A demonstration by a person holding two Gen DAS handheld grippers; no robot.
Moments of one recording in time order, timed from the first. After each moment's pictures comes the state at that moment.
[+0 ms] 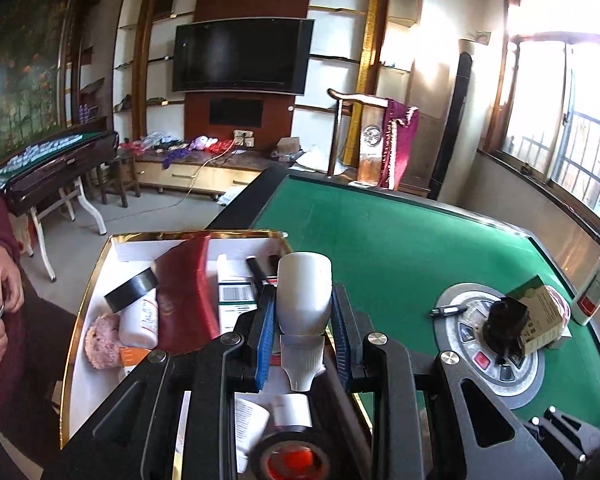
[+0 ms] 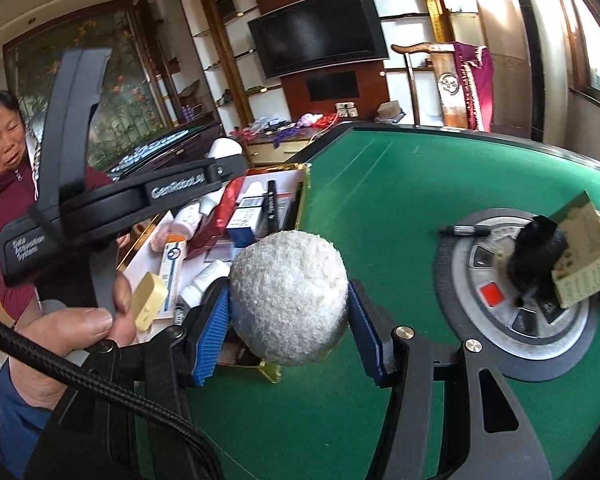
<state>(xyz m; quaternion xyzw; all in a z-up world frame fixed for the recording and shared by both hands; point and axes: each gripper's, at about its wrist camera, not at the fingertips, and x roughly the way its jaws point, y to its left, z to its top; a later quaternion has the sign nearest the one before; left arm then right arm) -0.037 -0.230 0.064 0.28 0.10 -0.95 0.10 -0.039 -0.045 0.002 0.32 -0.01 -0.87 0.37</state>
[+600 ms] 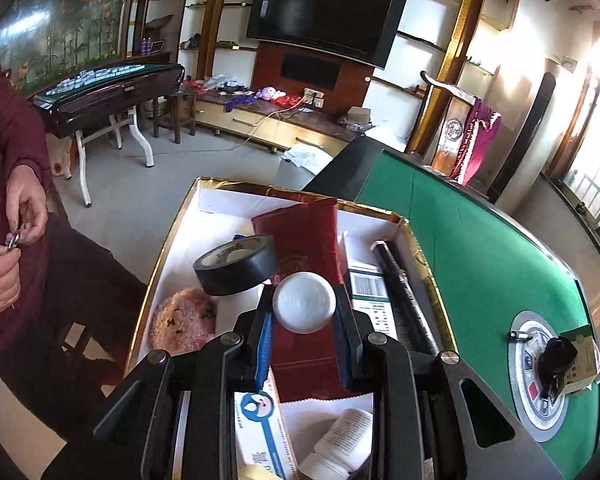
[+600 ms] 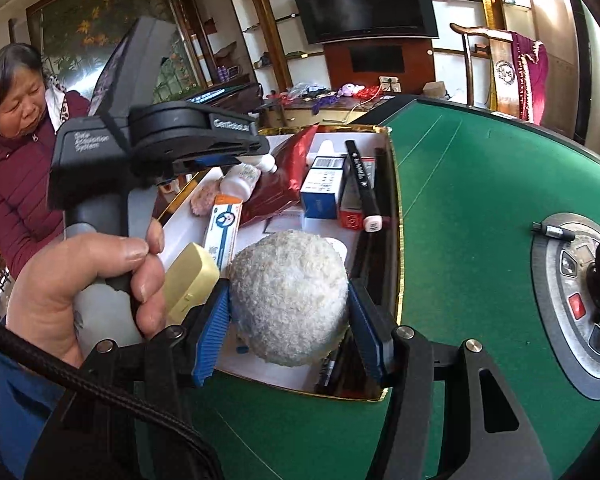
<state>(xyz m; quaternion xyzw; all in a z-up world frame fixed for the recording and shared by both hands) -0.050 -0.330 0.023 0.34 0.19 -0.90 0.18 -0.033 -0.116 -0.027 0.36 0.04 -0.83 0.42</state>
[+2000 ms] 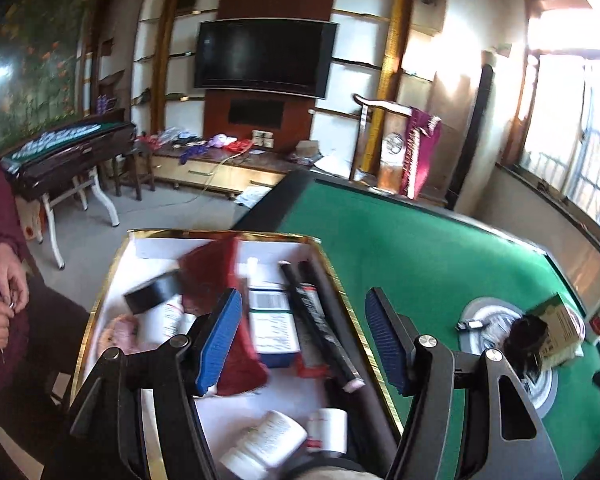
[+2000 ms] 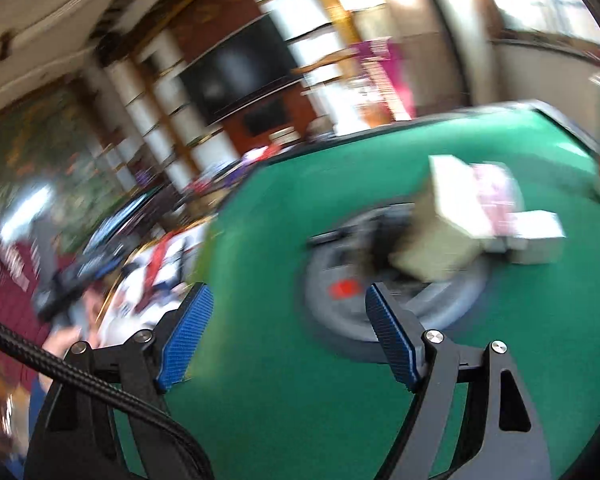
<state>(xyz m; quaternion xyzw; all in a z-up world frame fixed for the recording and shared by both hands) -0.042 -0.246 0.047 0.28 0.11 -0.95 0.11 -0.074 0.119 0.006 0.31 -0.15 -0.90 0.25</state>
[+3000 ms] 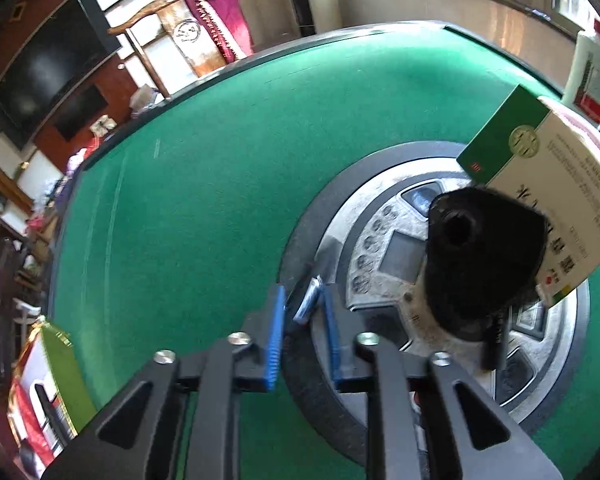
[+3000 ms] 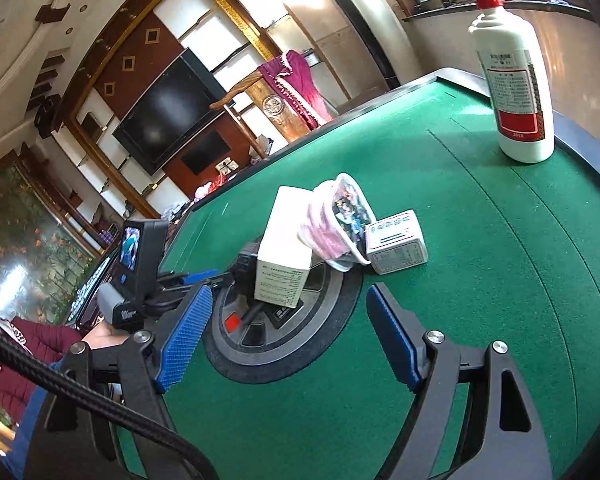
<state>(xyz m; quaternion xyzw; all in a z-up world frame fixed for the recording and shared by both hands) -0.199 -0.029 -0.012 0.48 -0.17 -0.85 -0.09 -0.095 0.225 -0.005 0.32 -0.24 -0.90 0.17</state>
